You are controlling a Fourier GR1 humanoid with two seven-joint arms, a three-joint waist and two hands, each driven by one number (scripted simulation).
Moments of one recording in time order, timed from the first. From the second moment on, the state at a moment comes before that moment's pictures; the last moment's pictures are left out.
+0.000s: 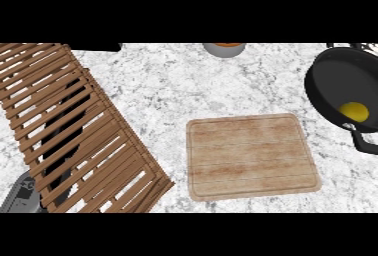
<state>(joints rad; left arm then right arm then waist) -0.23 0.33 -0.11 -1.41 0.29 0.21 -0.17 -0.84 -0.79 -0.74 -0.17 0.47 0.23 -0.71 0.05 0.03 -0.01</state>
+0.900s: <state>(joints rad) -0.23 0.32 -0.11 -1.40 0.32 0.20 -0.20 -0.69 -0.99 -0.88 -0.14 0.33 0.39 -0.73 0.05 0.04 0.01</state>
